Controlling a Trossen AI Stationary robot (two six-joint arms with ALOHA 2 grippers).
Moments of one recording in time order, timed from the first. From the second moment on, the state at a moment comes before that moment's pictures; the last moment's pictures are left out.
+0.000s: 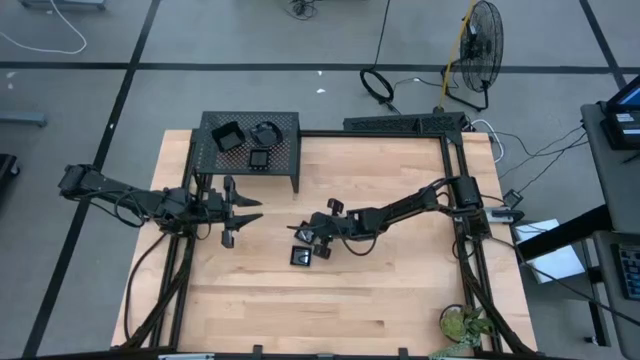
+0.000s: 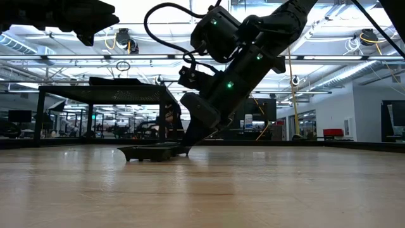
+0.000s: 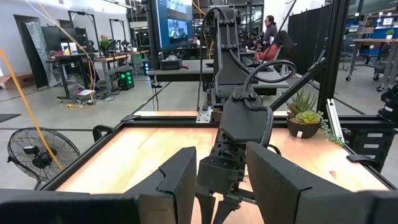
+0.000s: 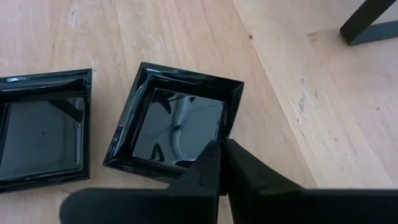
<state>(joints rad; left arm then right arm) -0.25 0.57 0.27 0.34 -0.32 0.04 0.09 2.04 1.18 0.03 0.28 0.25</state>
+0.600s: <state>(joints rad) -0.25 0.67 0.27 0.32 -0.32 -0.06 0.24 1.85 1.17 0.14 0.79 -0.04</state>
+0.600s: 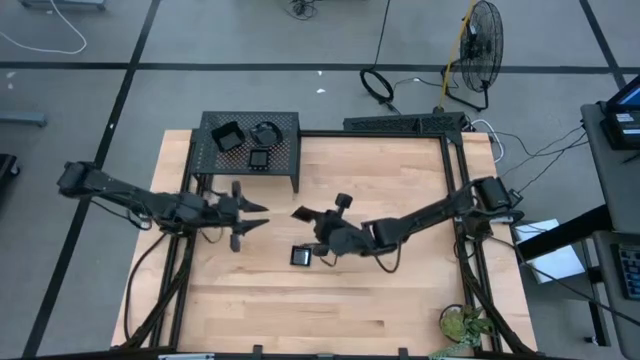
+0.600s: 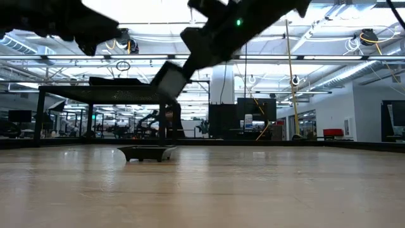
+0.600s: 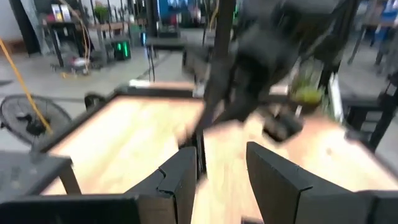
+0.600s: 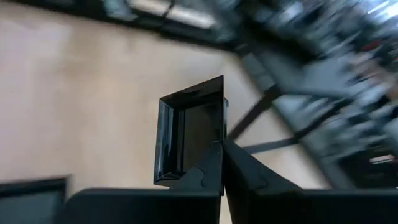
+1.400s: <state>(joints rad) -0.23 1.26 0.52 0.56 -0.56 0.19 0.31 1.85 1.17 0.27 1.10 -0.27</state>
